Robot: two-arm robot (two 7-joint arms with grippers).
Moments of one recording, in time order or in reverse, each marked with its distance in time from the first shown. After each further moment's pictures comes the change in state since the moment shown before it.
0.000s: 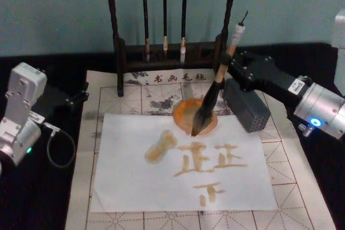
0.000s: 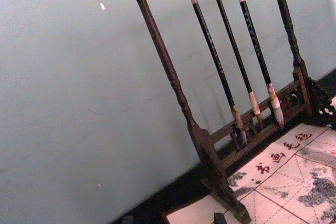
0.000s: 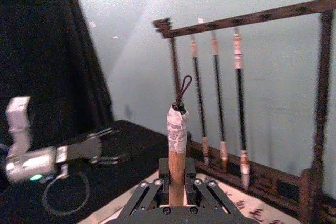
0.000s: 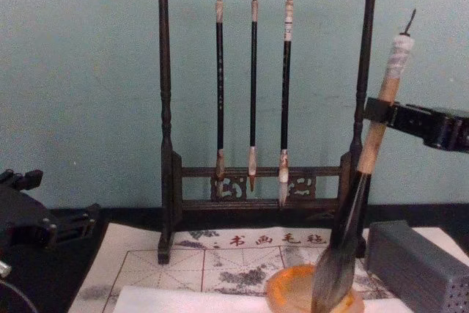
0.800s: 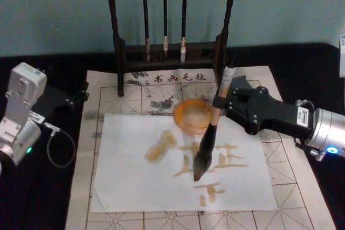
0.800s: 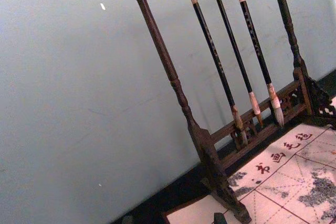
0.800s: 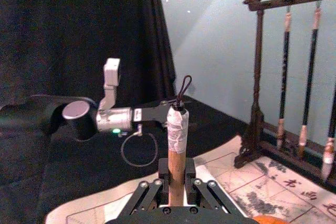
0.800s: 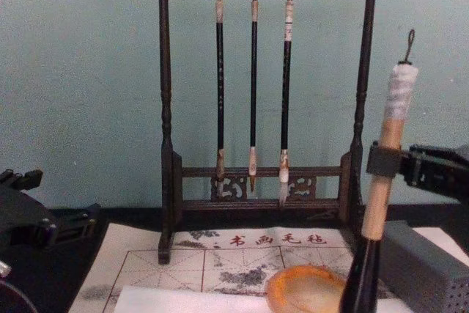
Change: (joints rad) left arm 0.000 0.000 0.000 0.000 0.000 0.000 0.000; right arm -0.042 0.124 -0.050 -0.057 0.029 -0.013 0.246
